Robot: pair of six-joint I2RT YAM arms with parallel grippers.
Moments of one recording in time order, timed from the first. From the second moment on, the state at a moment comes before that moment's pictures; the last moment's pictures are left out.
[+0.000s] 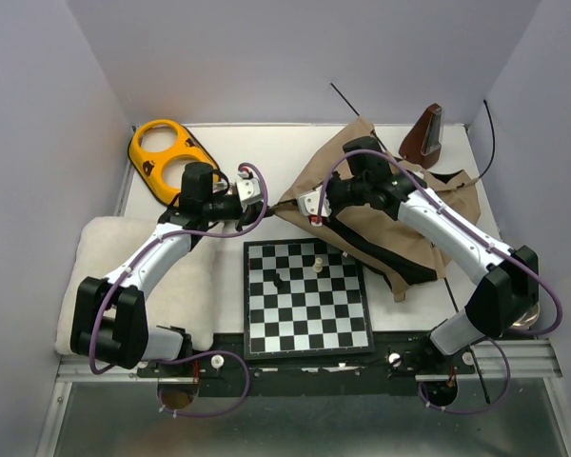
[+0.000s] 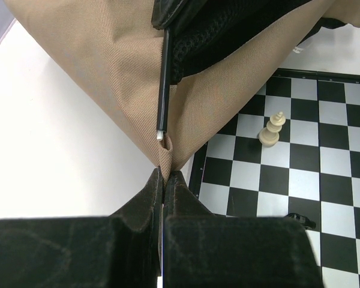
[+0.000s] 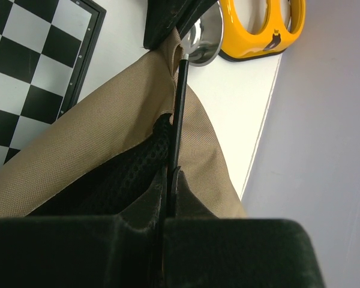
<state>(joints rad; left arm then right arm) -0.27 1.34 0.88 -0.01 0.97 0.52 0.58 1.55 1.39 -0.57 -0.57 -1.45</state>
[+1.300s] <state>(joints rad) -0.34 1.44 1.05 -0.26 0.84 0.53 0.60 1.58 1.36 -0.58 -0.51 -1.59</state>
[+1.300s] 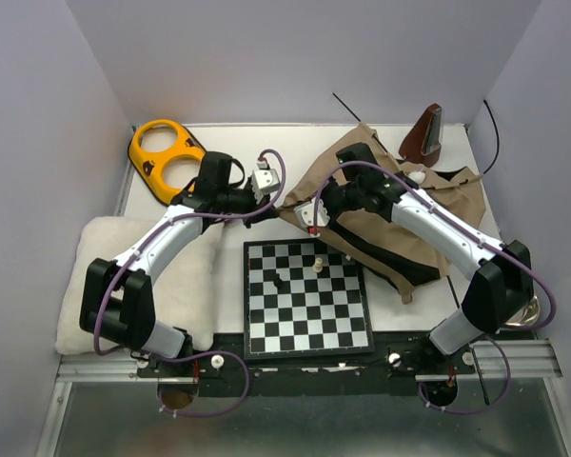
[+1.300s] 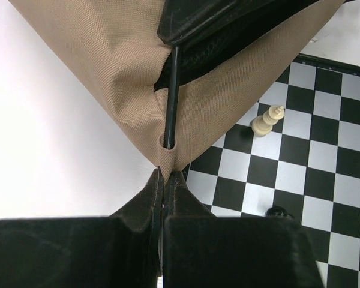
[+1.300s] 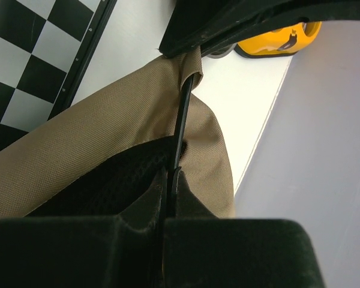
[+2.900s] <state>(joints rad) -0.37 1.54 1.20 -0.47 0.87 0.41 0.65 1.58 1.31 -0.55 -0.49 -1.60</state>
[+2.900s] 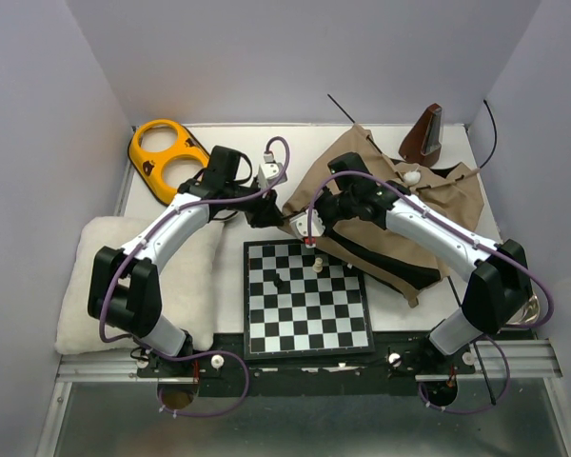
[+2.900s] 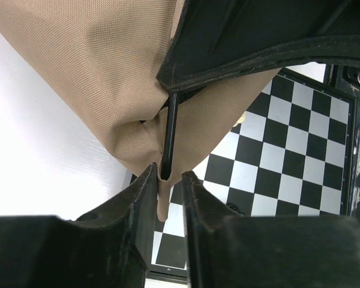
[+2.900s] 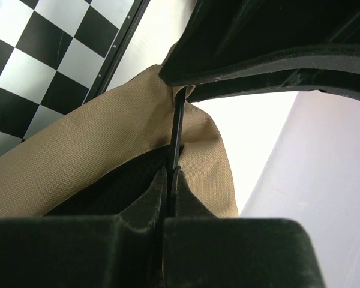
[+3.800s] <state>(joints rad) -0.38 1.60 1.23 -0.46 0.88 0.29 0.65 1.59 1.31 -0.54 -0.48 -1.59</state>
